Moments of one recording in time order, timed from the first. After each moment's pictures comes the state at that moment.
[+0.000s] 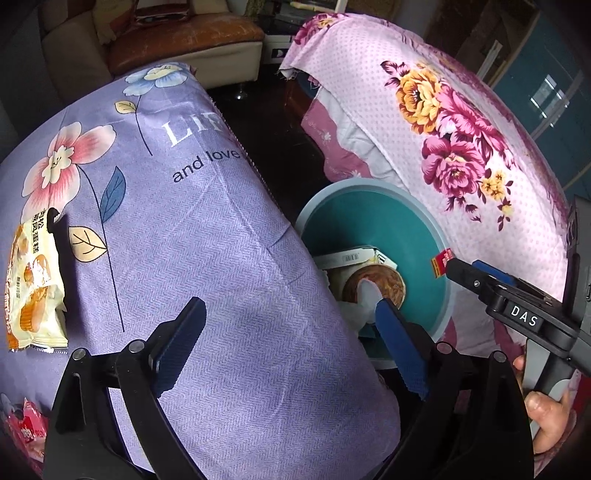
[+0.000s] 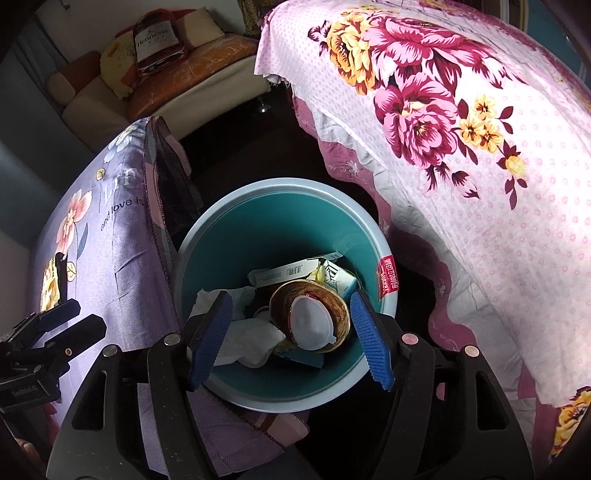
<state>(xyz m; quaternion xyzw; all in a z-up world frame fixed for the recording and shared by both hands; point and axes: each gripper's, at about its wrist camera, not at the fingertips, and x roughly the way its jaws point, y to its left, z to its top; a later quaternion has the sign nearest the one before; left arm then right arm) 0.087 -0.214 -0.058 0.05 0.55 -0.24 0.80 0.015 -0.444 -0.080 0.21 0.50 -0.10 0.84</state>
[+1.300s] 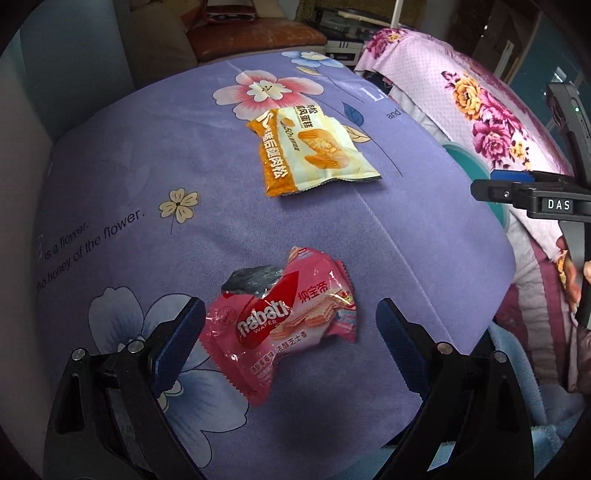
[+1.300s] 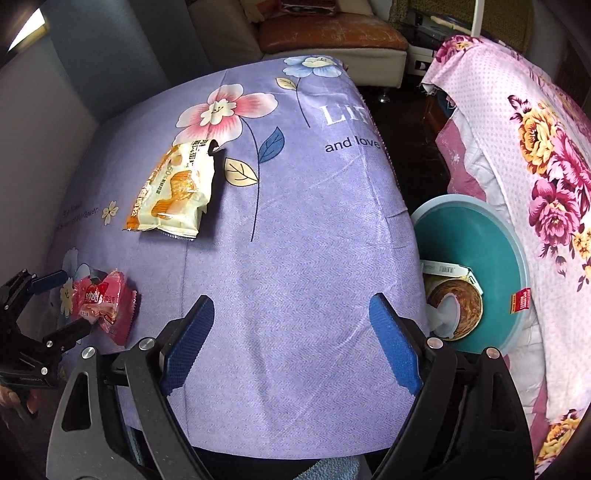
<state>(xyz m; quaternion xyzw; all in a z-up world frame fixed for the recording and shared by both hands) 0.029 0.074 -0.039 0.09 0.53 -0.20 0.82 0.048 -0.191 -0.035 0.04 0.55 0.05 0.83</state>
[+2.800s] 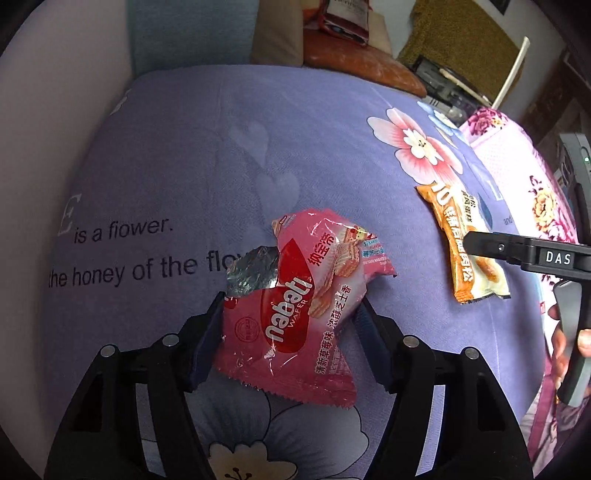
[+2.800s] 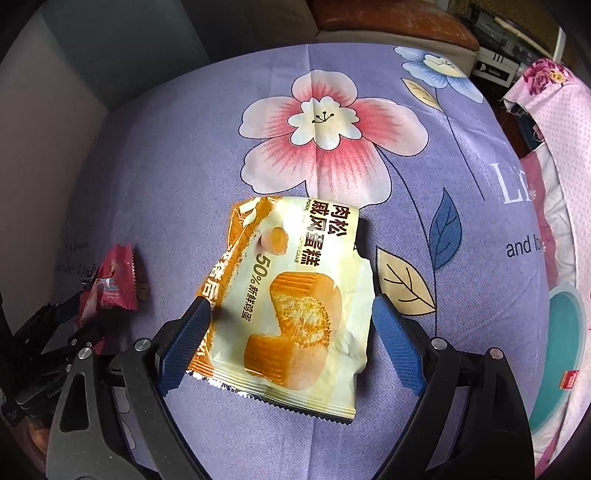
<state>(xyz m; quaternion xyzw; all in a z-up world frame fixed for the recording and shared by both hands) 0.123 0.170 -0.072 -0.05 0.52 -0.08 0.85 0.198 -0.079 -0.080 0.04 0.59 0.09 0.80</state>
